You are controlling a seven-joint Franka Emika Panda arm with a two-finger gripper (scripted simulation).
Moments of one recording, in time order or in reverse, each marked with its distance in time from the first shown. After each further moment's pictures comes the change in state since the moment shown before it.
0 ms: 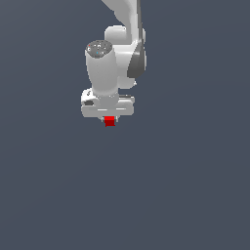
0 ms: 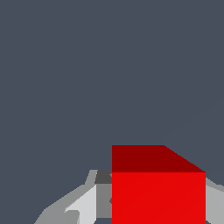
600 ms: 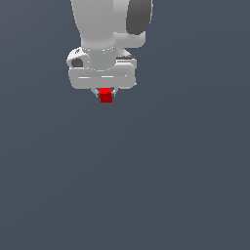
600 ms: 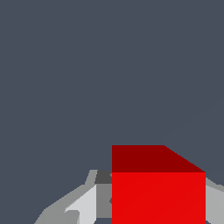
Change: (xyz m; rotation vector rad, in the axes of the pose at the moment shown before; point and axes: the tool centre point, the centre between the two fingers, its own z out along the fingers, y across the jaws) arm -0.005 0.001 -0.131 0.000 0.001 0.000
